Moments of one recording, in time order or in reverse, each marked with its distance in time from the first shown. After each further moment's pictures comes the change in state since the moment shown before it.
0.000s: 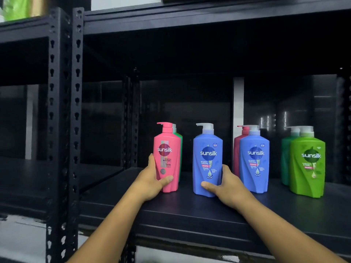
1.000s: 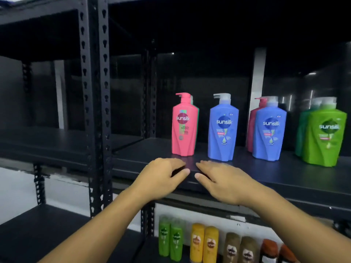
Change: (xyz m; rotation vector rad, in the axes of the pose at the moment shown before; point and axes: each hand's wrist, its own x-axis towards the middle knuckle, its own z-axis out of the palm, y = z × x) left_hand -0.133 0.018 -0.007 0.515 -0.032 0.250; right_hand -0.102 -0.052 0.023 -0.719 -0.385 -0.415
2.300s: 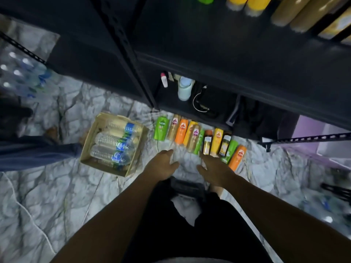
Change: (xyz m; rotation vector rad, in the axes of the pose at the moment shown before) left_hand -0.536 -0.038 0.385 -0.360 -1.123 -0.948; right_hand -0.347 -0.129 0.551 0.569 -1.127 0.317
